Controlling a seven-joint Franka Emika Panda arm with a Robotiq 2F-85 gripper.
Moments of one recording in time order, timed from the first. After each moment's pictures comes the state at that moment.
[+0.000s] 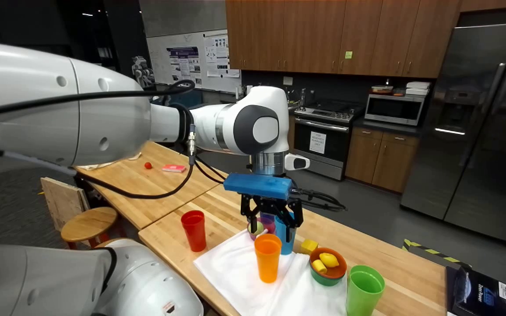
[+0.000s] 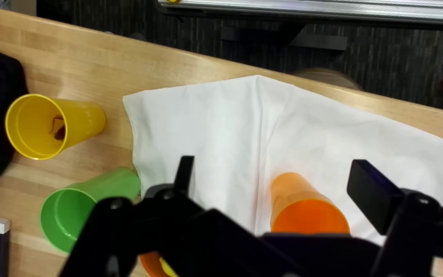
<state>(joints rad) -0.15 -0.77 -0.14 -2.65 -0.26 1.72 -0.22</state>
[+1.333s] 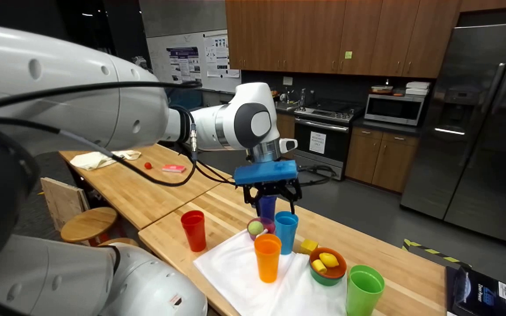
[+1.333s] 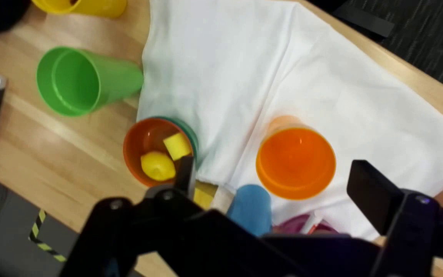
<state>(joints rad) -0.02 -0.68 -0.13 -2.61 -0.31 1.93 -0.37</state>
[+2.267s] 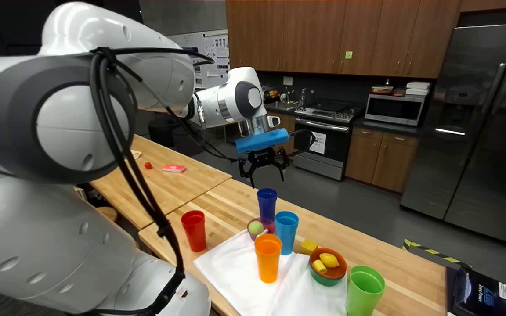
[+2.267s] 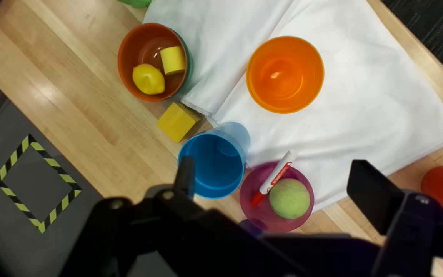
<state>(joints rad) 0.10 -0.40 -0.05 -2.33 -0.29 1.89 -0.43</state>
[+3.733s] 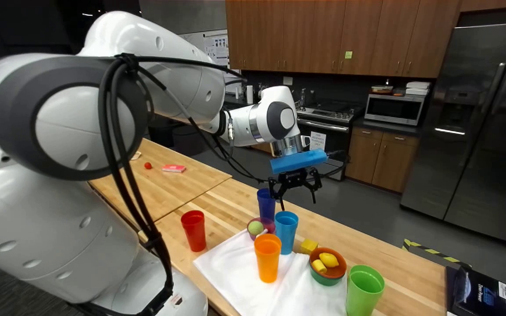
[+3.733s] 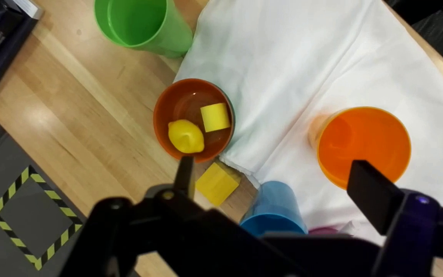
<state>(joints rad) -0.03 -0.33 -0.15 -2.38 -0.38 1.99 -0.57</state>
